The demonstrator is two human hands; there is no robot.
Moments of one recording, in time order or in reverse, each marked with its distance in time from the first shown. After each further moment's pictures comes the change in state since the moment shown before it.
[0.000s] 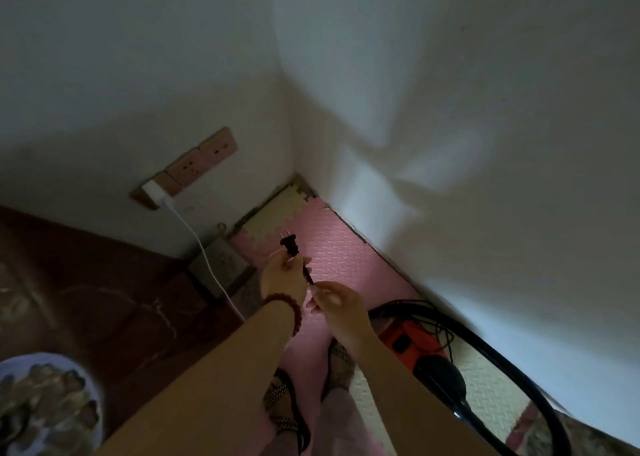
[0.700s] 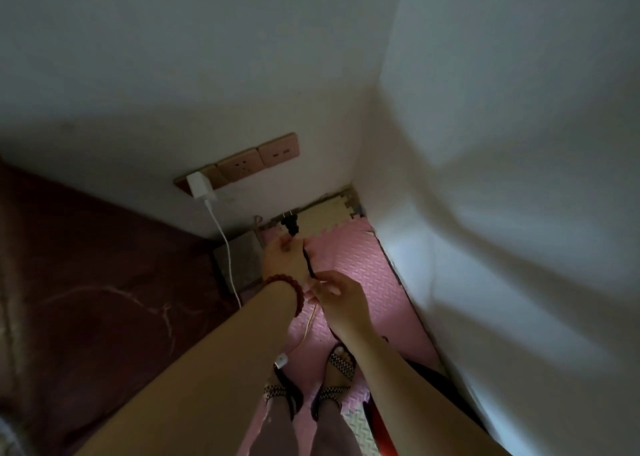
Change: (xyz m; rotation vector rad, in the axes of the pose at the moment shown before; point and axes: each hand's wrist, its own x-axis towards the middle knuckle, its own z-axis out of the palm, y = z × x) left_hand 0.125 0.055 -0.005 -0.164 0.281 -0.097; right_hand 0.136 -0.046 0.048 -0.268 -0.214 -0.062
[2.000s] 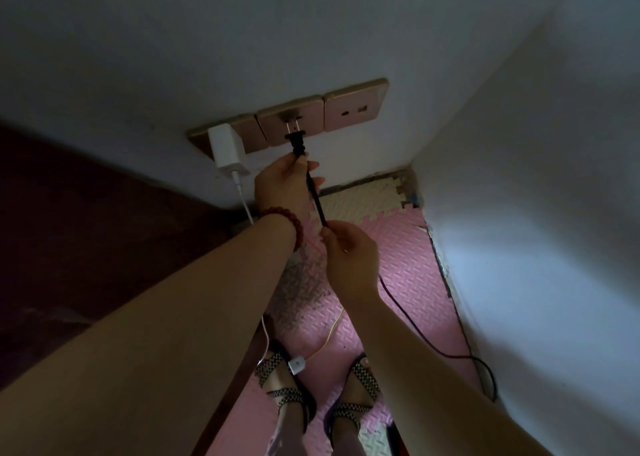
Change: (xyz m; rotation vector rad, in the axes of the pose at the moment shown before) left_hand 0.200 -0.007 -0.018 -0.429 0.015 0.038; right_hand 0.139 0.019 0.105 -0.123 0.118 -0.178
